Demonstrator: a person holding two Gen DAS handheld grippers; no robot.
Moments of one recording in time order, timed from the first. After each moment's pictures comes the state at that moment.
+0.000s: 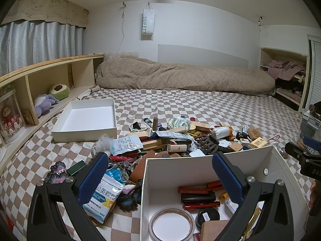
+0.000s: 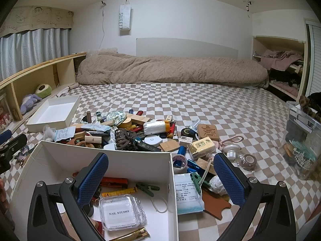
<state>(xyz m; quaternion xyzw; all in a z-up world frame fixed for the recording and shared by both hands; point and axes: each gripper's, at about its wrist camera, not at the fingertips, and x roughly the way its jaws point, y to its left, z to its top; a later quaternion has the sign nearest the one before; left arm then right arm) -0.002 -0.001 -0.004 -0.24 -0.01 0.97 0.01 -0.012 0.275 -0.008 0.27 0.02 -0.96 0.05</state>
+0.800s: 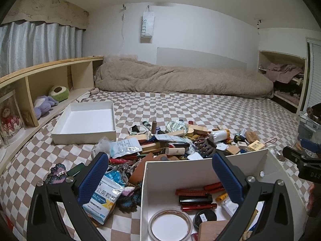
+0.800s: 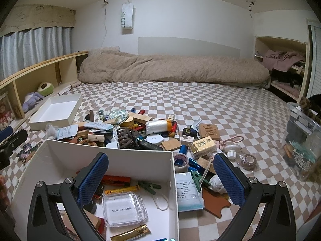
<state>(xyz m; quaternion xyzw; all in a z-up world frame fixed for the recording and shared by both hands) 0.008 -0.002 0.005 -0.22 -0.01 0.98 0.04 -0.004 0.273 0.000 0.27 0.02 -0.96 0.06</state>
